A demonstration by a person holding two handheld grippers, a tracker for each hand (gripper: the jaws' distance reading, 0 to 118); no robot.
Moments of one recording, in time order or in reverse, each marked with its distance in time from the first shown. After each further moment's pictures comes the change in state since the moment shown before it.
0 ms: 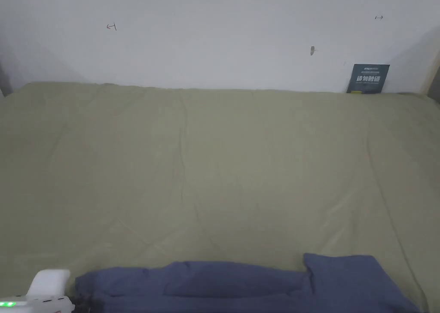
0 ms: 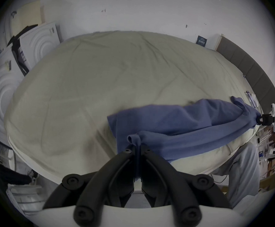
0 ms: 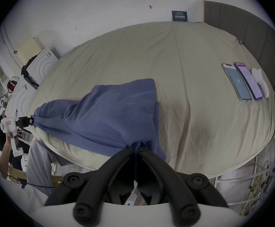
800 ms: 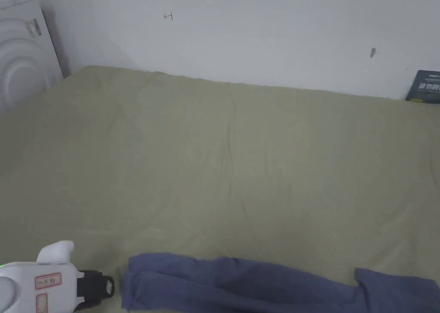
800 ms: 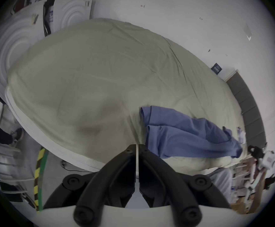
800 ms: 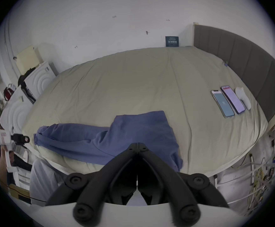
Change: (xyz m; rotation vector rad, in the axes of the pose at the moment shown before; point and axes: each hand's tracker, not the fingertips) left arm -0.058 0.004 0.053 0.014 -0.214 0.347; right arm -0.106 0.004 0.055 0.236 -0.102 0.017
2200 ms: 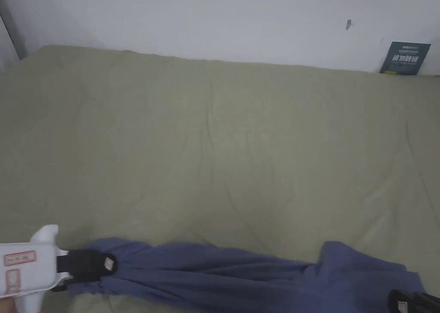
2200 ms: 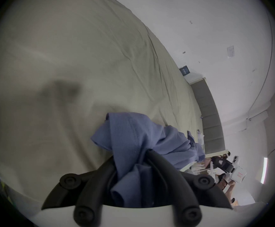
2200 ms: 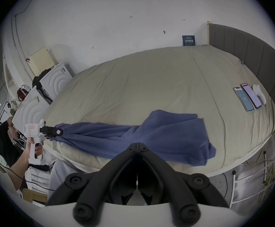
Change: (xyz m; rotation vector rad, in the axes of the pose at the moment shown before) left arm -0.049 0.044 -0.050 -0.089 -0.253 0.058; right arm -0.053 -0.010 0.006 0.005 0.148 -0.039
